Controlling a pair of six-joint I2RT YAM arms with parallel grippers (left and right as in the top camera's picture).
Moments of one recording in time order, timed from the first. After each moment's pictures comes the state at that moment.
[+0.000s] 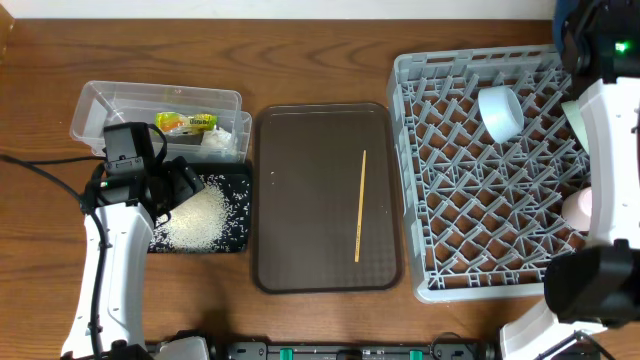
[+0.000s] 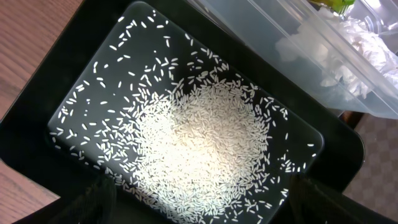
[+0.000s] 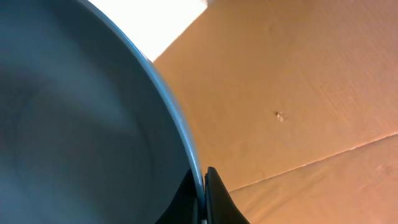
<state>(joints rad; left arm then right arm) 0.21 1.32 0.96 -0.81 -0.06 -0.42 -0.08 1.83 1.90 -0.45 0.91 -0.54</state>
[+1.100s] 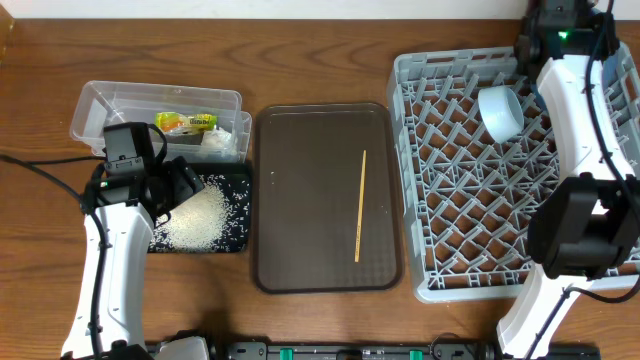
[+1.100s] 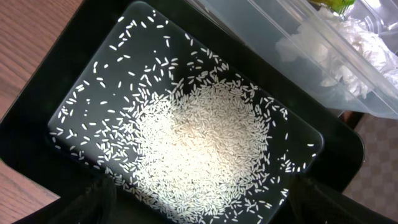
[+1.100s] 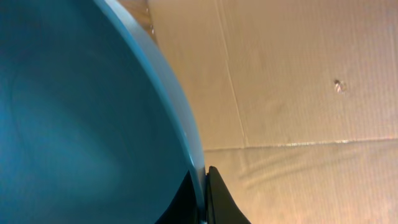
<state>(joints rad) 0.21 1.32 0.96 -0.81 -0.06 -0.42 -0.03 2.07 1.93 -0.70 1.07 -0.38</state>
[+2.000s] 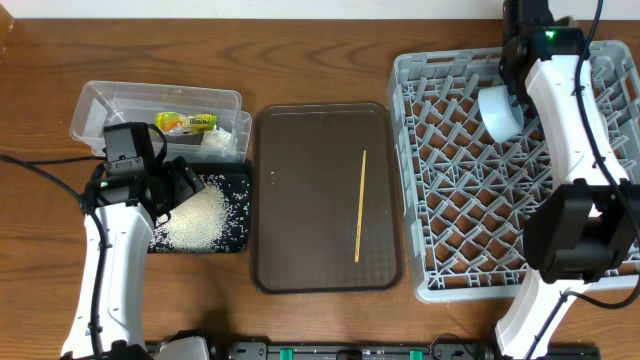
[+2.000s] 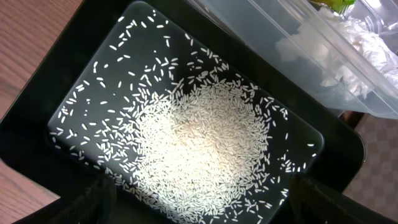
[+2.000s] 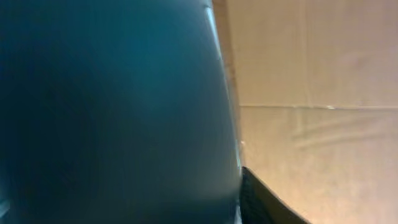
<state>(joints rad) 0.21 1.32 0.96 -0.82 -0.06 -0.42 0.02 2.04 1.92 -1.12 0.89 -0.04</state>
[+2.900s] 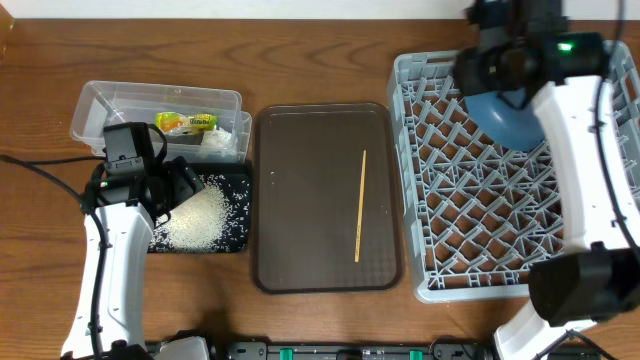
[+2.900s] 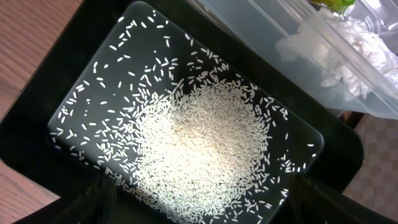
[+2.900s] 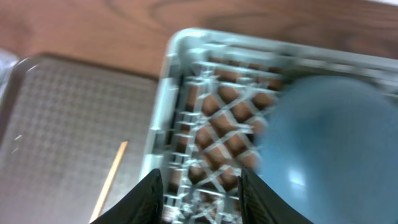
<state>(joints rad) 0.21 1.32 0.96 -0.81 -0.06 -0.42 0.14 1.85 1.92 -1.09 -0.16 -0.08</state>
